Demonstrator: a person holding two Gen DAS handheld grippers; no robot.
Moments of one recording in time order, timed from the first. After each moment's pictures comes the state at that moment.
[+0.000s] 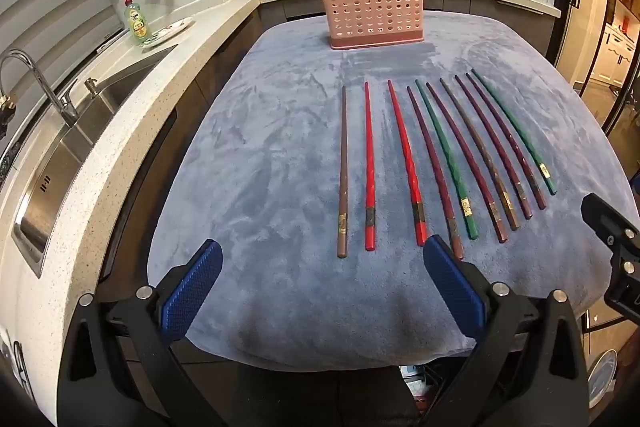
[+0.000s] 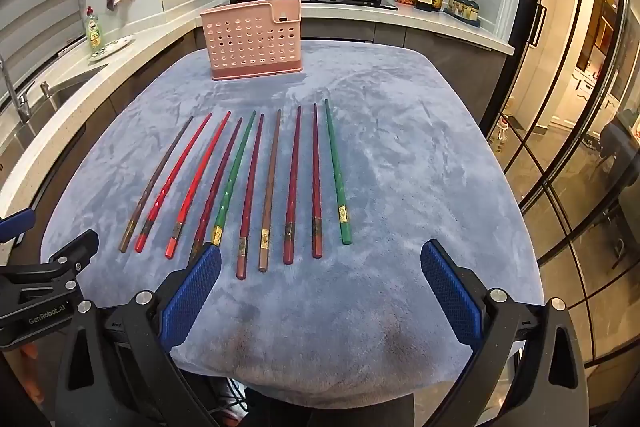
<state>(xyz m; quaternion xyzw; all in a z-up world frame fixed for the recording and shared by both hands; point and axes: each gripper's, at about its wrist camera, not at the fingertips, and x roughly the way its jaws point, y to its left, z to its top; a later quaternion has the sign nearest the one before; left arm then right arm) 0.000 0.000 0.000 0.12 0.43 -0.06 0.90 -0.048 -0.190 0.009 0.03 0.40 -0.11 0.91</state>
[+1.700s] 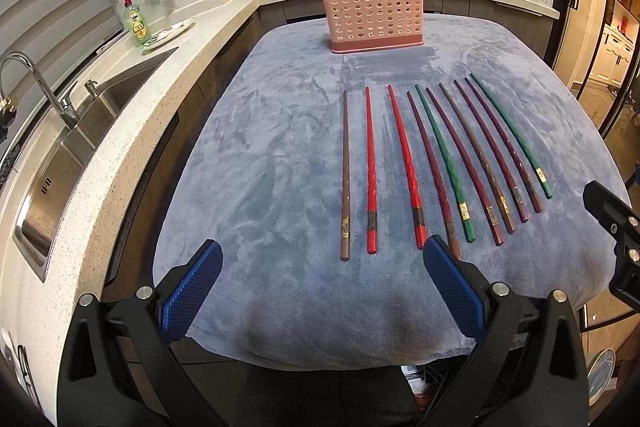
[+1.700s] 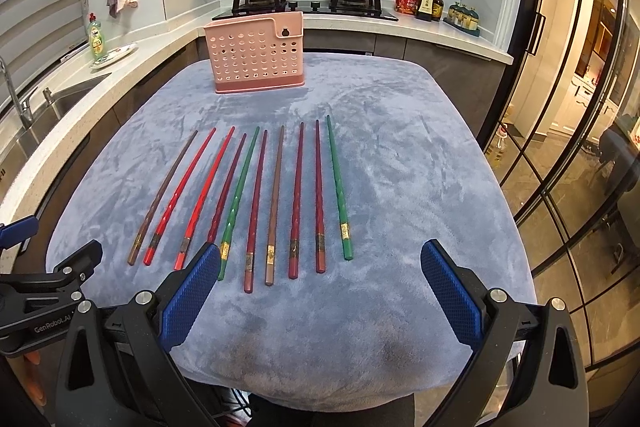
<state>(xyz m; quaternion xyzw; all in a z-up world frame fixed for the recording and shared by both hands) 0.000 0.003 0.006 0.11 0.43 -0.06 0.89 -0.047 -0.184 0.024 0.03 0.39 -0.12 0.91</state>
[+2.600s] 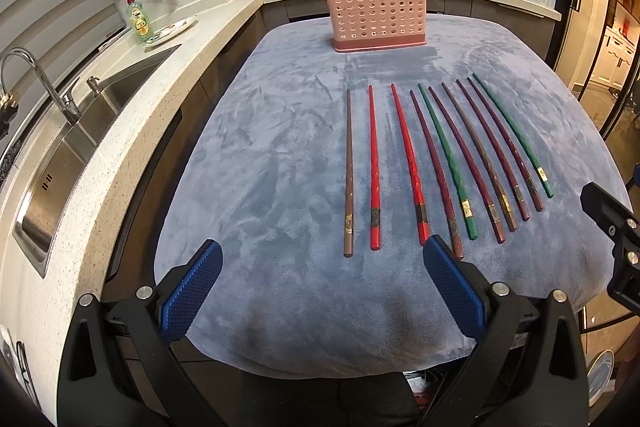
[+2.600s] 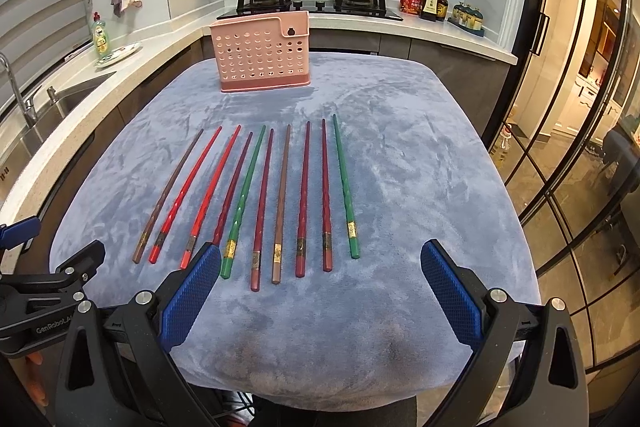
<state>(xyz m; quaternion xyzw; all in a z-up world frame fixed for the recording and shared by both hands) -0.003 0.004 0.007 0.11 0.43 -0.06 0.89 -0.048 -0.180 0.025 0.03 0.40 -0.11 0.91</state>
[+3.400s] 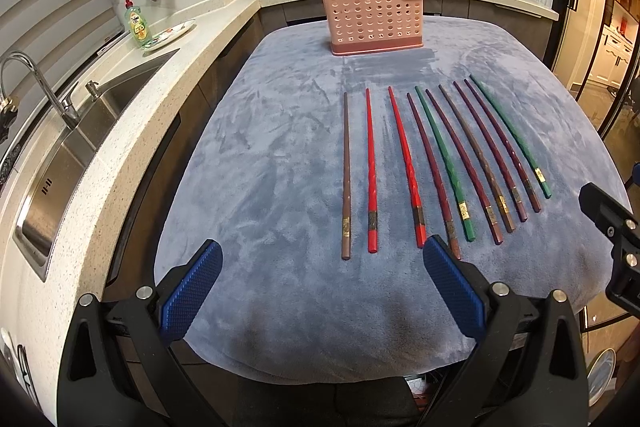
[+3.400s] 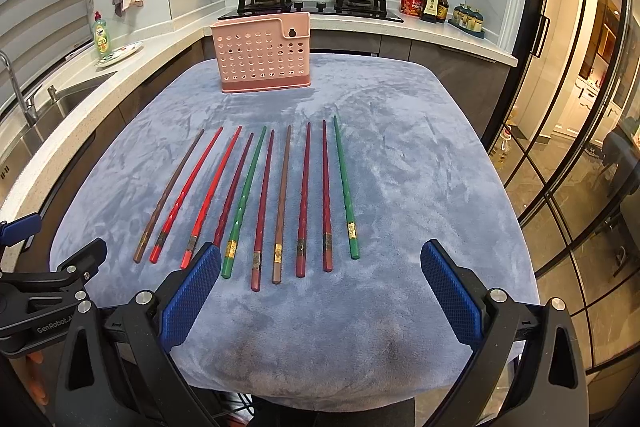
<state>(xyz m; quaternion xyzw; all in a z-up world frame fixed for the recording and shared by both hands) -0.003 0.004 0.008 0.11 0.43 -0.06 0.90 -0.048 -0.180 0.026 0.03 0.39 -0.11 0.91</state>
